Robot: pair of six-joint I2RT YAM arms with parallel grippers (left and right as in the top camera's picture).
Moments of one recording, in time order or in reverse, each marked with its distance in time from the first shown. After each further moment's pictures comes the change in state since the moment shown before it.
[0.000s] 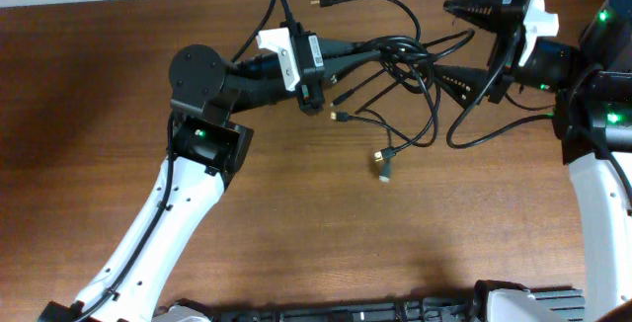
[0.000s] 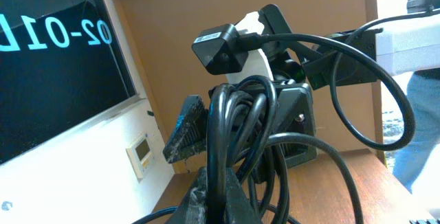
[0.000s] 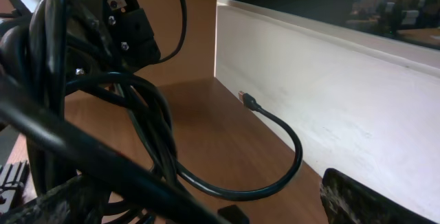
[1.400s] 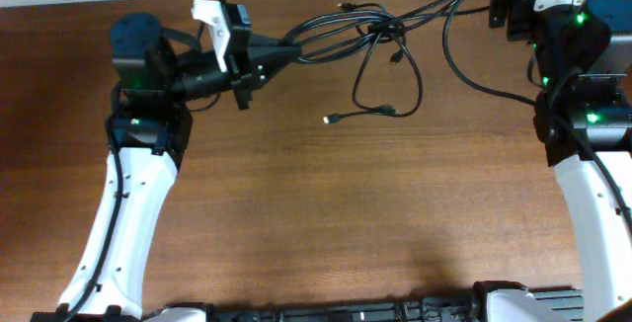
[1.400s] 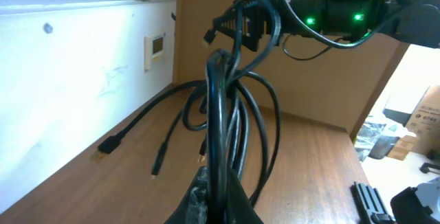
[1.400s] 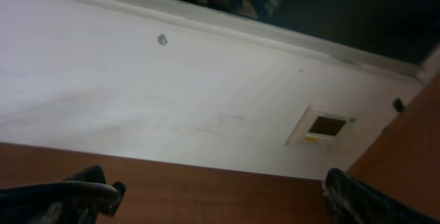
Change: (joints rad) left arm 0.320 0.010 0.010 -0.473 0.198 -0.004; right arm 0.072 0.000 -0.008 0.119 1.328 0.026
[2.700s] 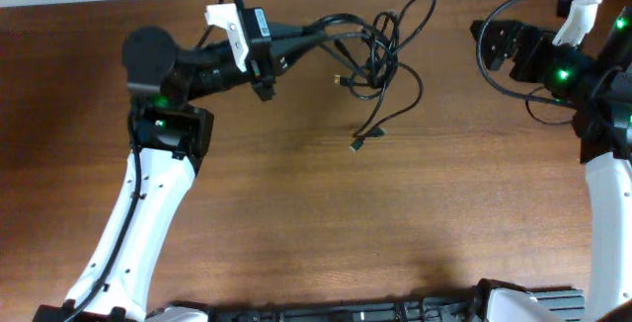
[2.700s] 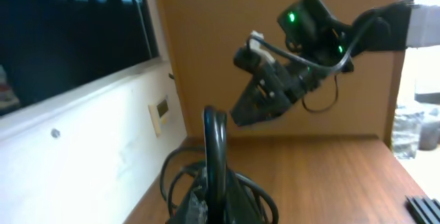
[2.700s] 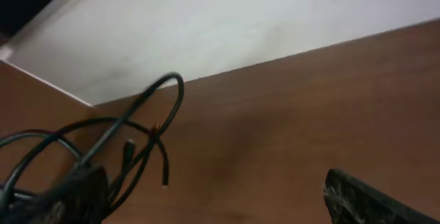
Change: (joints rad) left arm -0.116 0.000 -0.011 0.411 -0.079 -0.058; right arm -0.197 0.002 0.002 -0.392 -0.753 0.541
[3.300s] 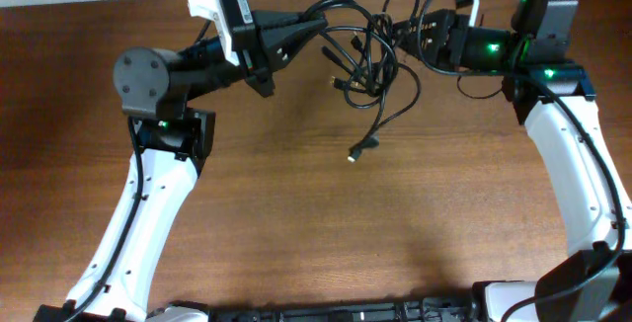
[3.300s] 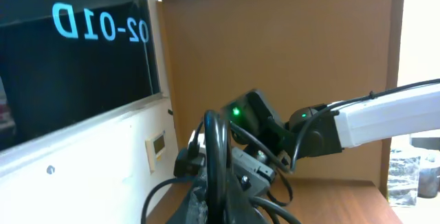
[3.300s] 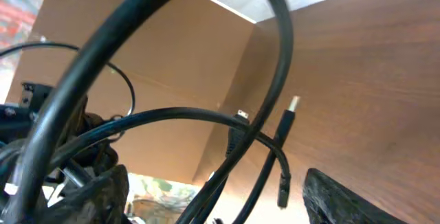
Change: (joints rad) left arm -0.018 0.000 -0.001 0.248 -0.053 -0.270; right arm 0.245 0.243 -0.001 0.318 -0.510 0.378
